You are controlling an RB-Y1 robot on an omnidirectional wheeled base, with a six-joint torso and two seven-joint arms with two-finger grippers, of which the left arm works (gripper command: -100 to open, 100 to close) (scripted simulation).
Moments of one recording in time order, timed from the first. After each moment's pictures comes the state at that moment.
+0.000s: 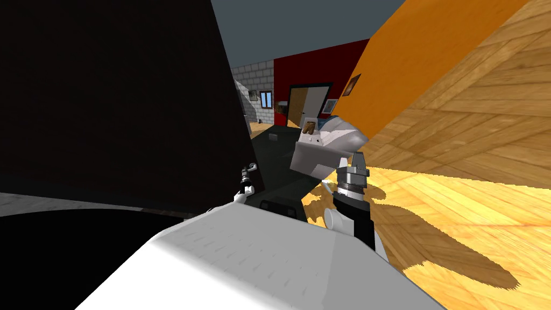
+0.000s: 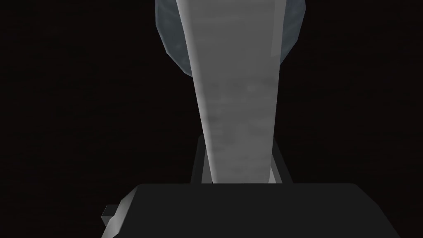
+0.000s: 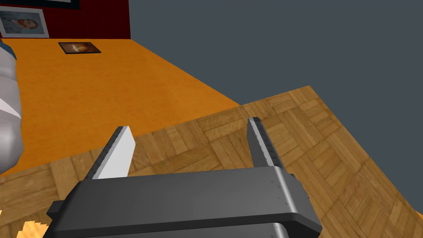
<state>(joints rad) -0.19 0.05 0.45 -0.60 0.26 -0.82 -0.26</state>
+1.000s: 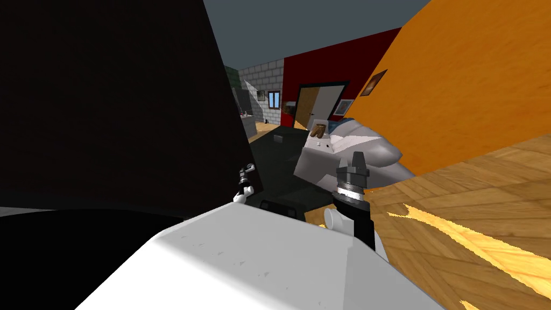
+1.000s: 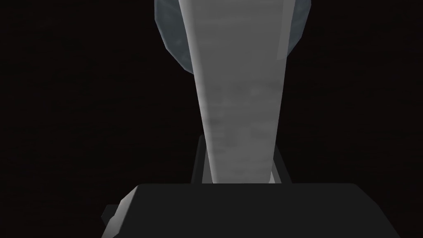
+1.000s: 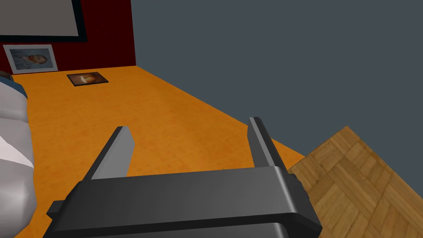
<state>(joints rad) -0.18 0.01 0.56 -0.65 0.21 -0.81 -0.26</state>
